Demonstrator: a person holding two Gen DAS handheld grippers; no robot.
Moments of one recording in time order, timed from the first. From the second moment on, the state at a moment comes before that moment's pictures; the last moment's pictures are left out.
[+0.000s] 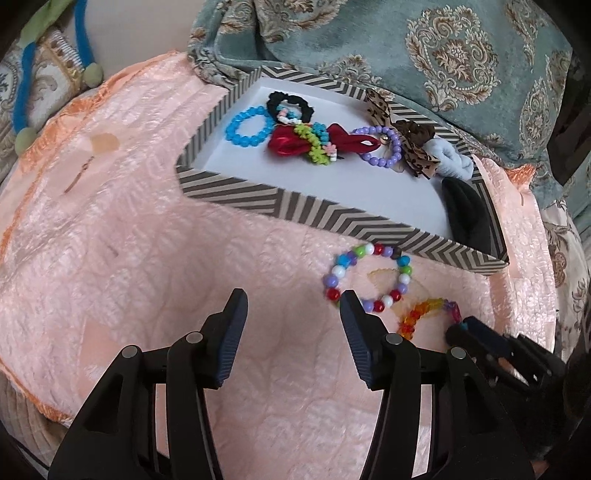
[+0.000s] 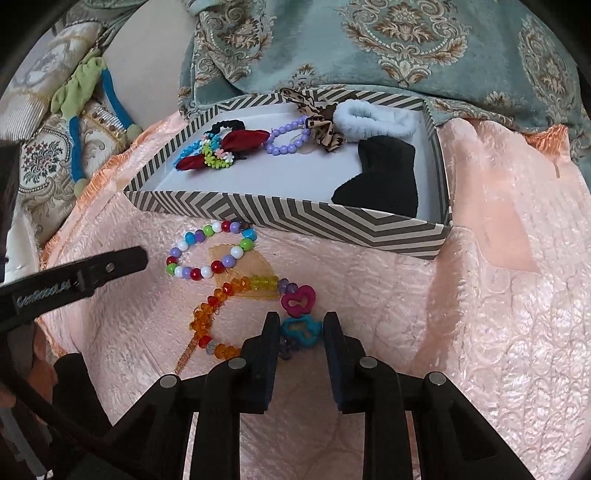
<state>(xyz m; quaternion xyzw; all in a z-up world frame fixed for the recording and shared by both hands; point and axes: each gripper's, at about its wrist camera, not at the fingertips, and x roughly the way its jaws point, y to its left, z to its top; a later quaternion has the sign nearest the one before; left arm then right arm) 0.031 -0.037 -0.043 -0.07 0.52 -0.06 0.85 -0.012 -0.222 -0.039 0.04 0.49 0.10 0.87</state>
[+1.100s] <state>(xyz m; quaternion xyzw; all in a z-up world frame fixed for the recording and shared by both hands) 0.017 -0.019 0.016 -0.07 0.46 -0.11 0.88 -0.037 -0.224 0.055 0.06 0.40 0.13 0.90</state>
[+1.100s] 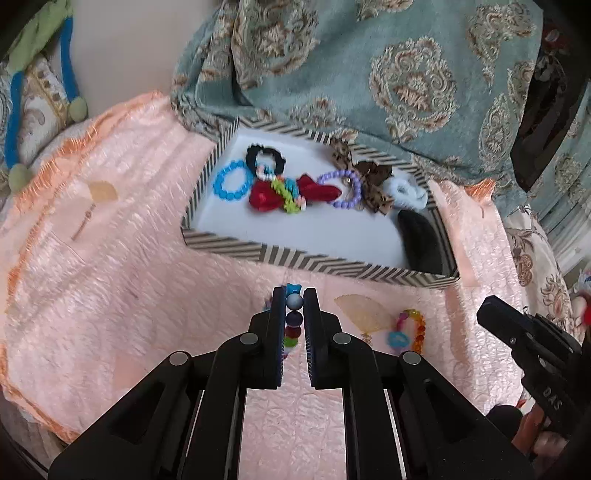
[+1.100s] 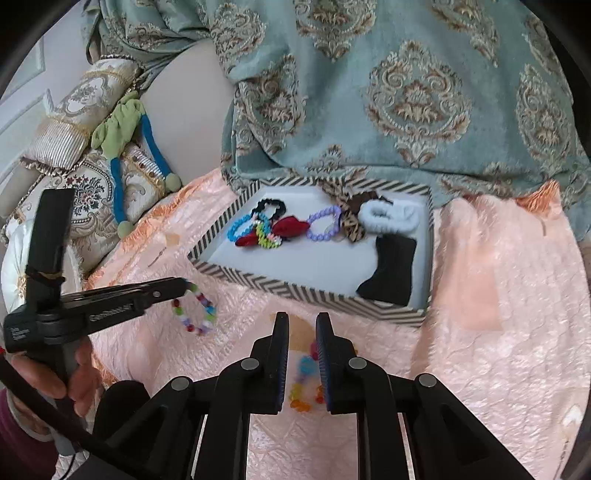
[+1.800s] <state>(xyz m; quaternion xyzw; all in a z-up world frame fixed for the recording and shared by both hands) 0.006 -0.022 0.024 -0.06 0.46 -0.12 0.88 -0.016 -0.234 -0.035 0.05 0.49 0.08 0.86</state>
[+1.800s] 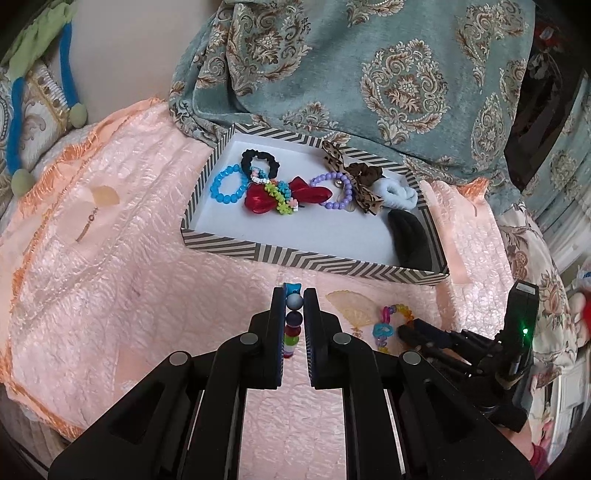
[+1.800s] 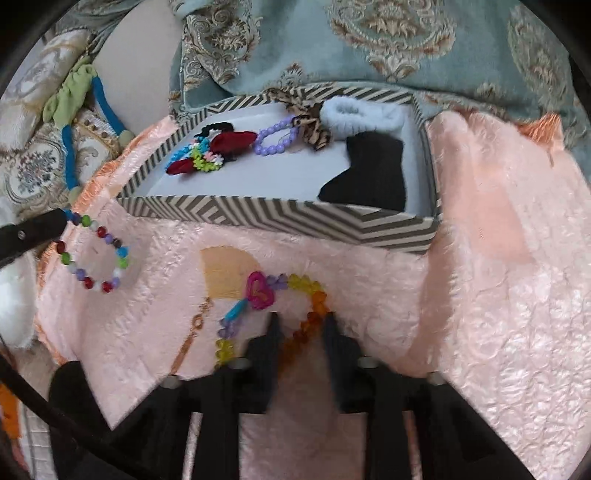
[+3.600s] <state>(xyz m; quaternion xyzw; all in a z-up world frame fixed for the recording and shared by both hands) 0.122 -0.064 -0.009 -0.04 0.49 -0.09 0.87 0.086 -0.223 0.026 0.06 0.44 0.11 0.89</state>
